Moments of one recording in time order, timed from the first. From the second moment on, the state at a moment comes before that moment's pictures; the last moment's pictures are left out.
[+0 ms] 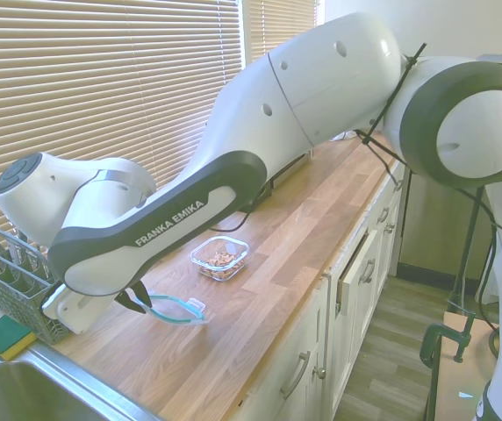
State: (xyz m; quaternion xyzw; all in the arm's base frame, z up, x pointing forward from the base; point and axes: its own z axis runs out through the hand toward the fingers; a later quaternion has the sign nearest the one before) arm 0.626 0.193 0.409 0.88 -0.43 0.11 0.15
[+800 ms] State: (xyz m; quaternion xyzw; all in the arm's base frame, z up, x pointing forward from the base) arm 0.623 0.110 0.471 0.89 -0.44 0.11 0.11
